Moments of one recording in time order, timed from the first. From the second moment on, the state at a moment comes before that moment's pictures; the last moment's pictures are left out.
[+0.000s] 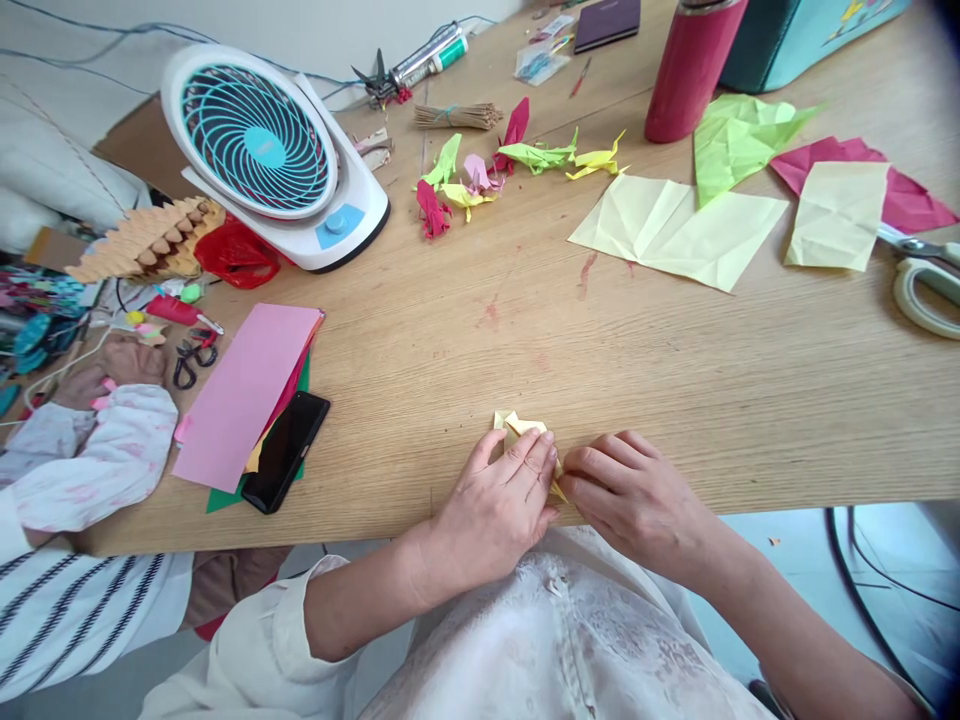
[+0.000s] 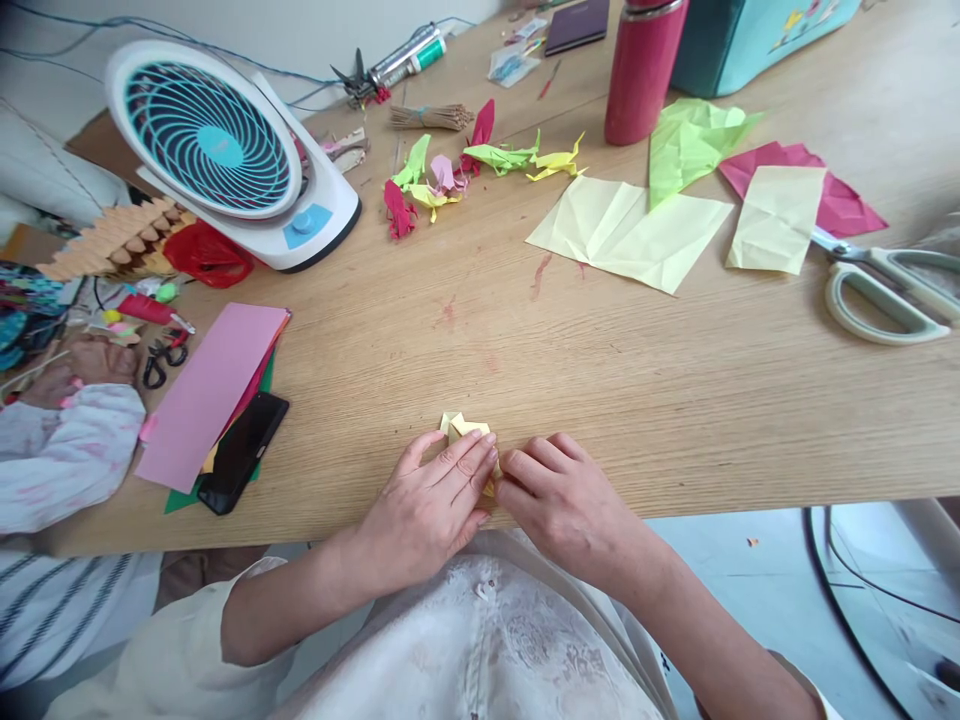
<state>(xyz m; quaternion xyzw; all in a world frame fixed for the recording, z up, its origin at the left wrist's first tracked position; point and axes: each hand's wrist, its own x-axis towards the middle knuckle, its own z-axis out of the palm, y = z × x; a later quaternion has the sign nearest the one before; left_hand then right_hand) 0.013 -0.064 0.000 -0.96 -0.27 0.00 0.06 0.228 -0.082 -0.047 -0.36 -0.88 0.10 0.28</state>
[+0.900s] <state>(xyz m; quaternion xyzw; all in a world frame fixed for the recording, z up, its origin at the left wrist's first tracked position) 0.035 -0.075 -0.006 -0.92 -0.38 0.04 0.10 0.227 -0.083 -0.048 -0.35 -0.88 0.11 0.29</state>
